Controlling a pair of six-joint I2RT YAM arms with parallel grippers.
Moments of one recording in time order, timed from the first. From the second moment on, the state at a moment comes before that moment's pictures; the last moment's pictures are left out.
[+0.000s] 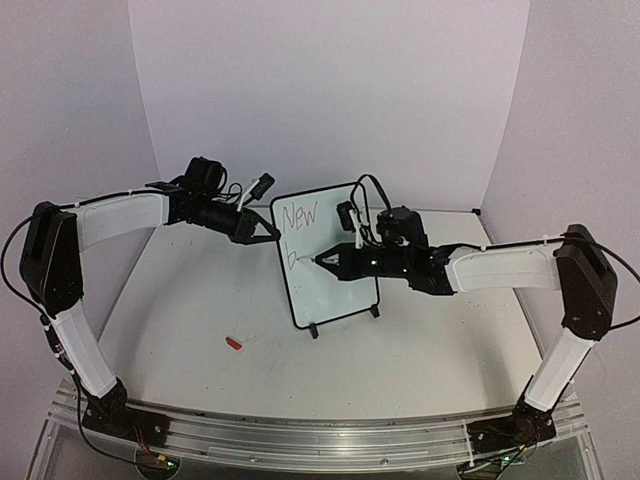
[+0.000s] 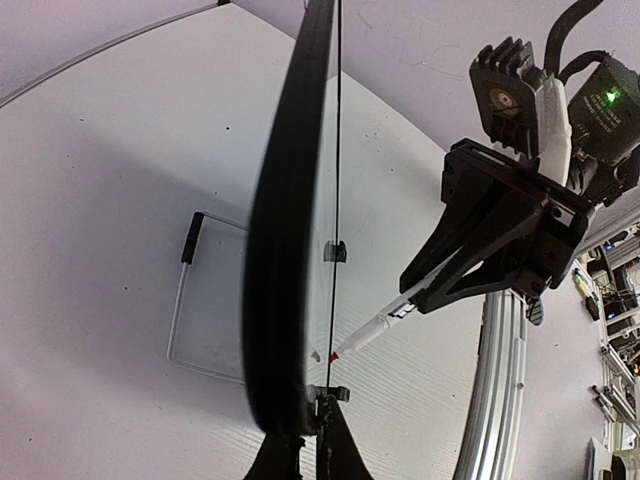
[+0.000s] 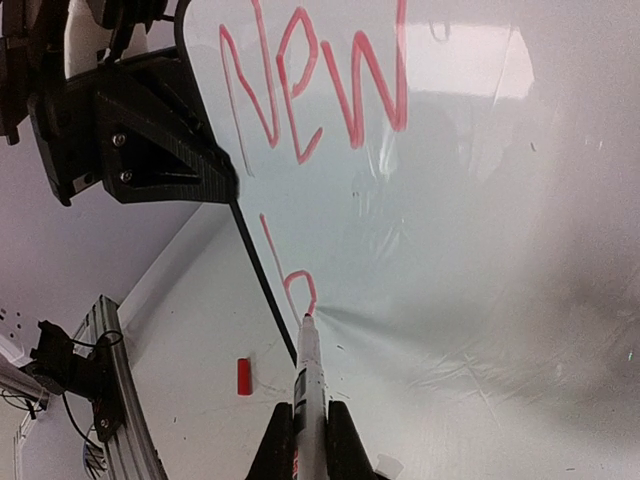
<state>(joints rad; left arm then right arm) -0.47 1.75 1.39 -0.38 0.83 0.09 0.80 1.74 1.09 0.27 -0.28 0.45</state>
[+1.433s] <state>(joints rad) -0.47 1.75 1.39 -0.38 0.83 0.09 0.79 1.74 1.13 0.25 -0.25 0.45</state>
